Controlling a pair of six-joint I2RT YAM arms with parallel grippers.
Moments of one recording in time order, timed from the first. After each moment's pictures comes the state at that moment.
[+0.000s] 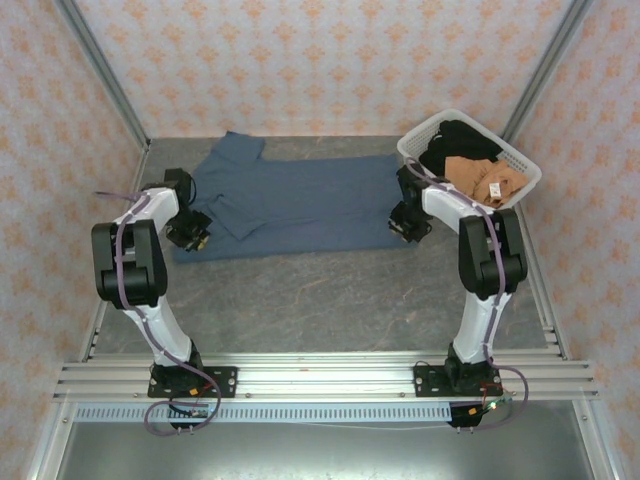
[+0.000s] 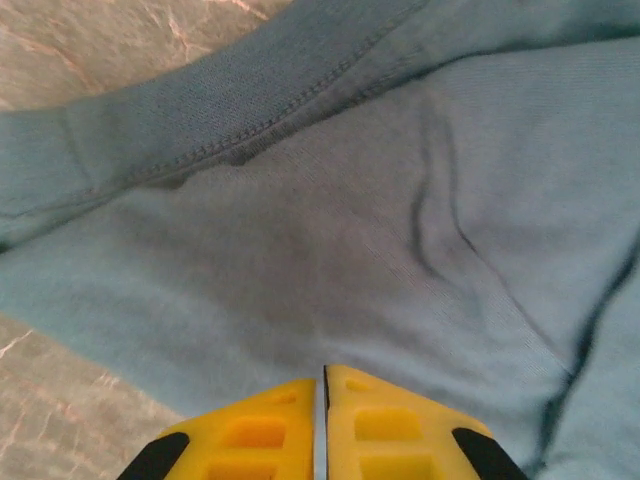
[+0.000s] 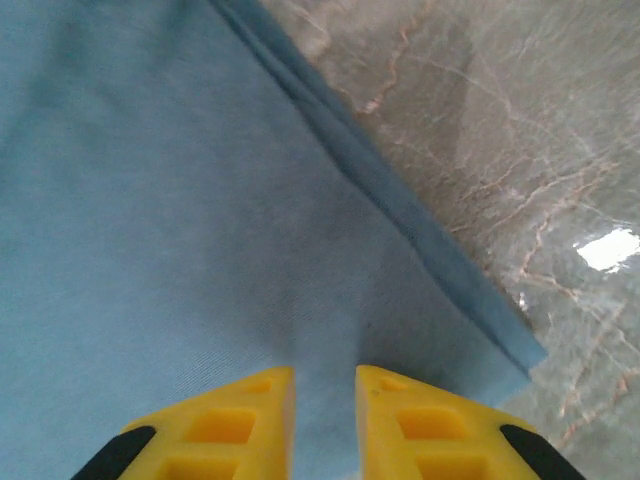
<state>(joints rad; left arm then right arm) 0.19 1.85 1.25 -0.87 0.05 -0.84 0.22 1.95 1.35 -0.79 -0.05 0.90</state>
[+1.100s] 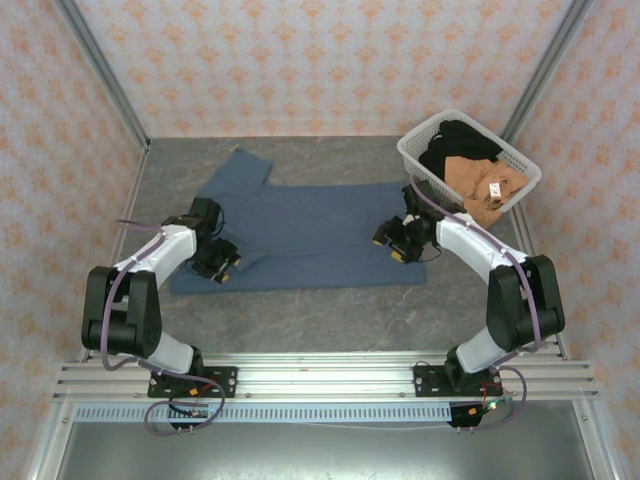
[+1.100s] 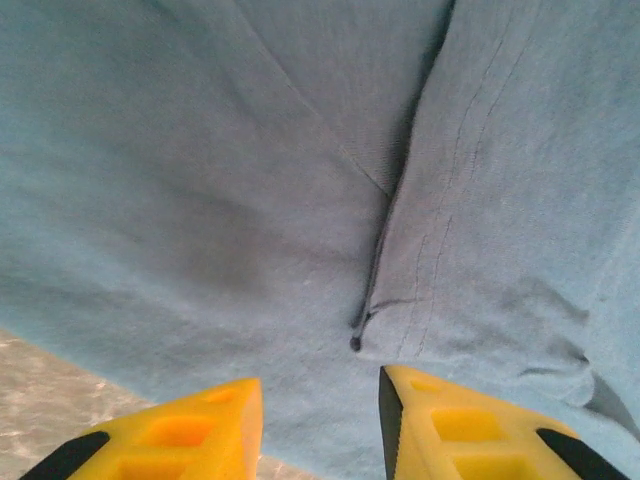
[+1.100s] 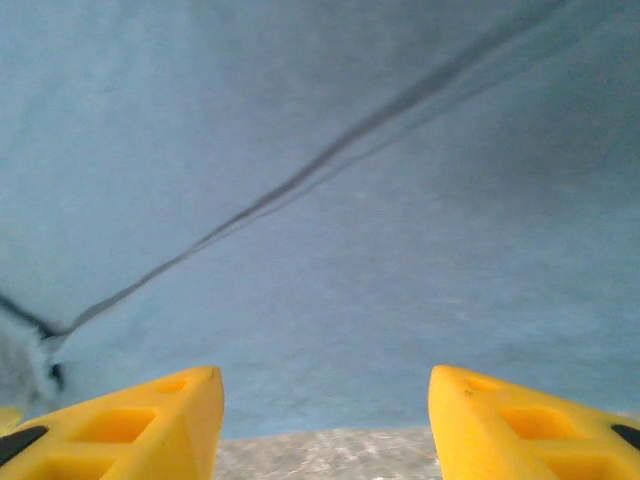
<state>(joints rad) -0.04 1.52 0.89 -0.78 0.17 -1.05 0.29 1.55 1.05 -0.68 -0.34 0.85</state>
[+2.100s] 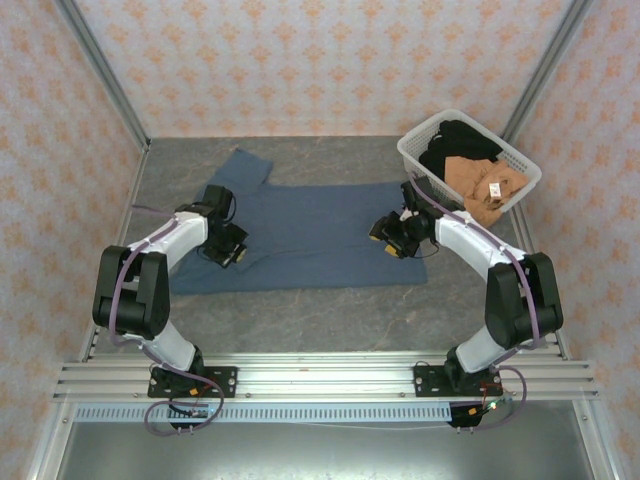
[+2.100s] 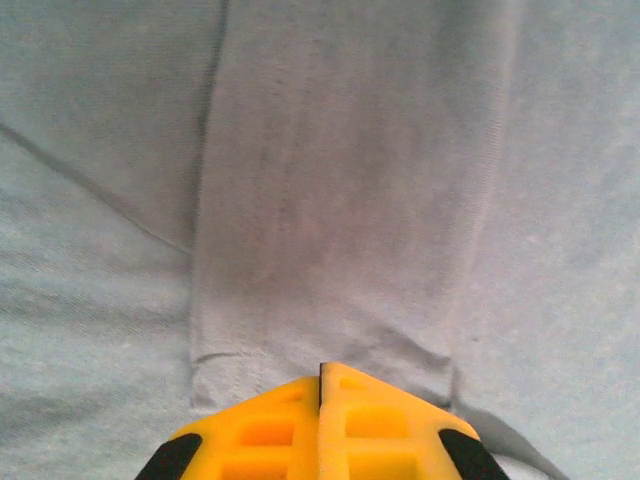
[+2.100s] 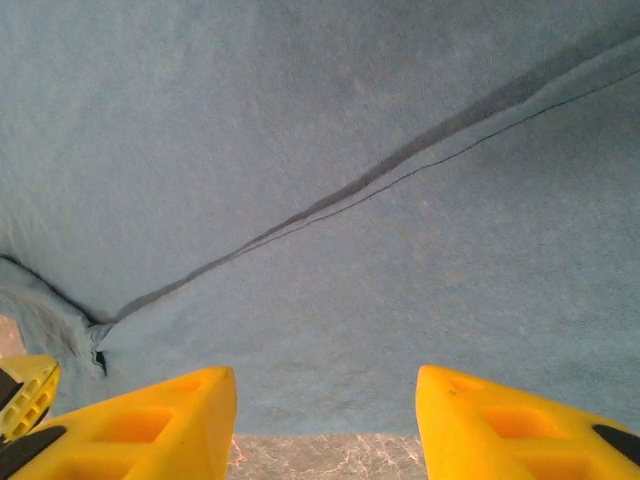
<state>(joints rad) -0.10 1.63 1.02 -0.72 0.15 -1.09 0.29 1.56 1.06 -0.64 -0.38 0.86</state>
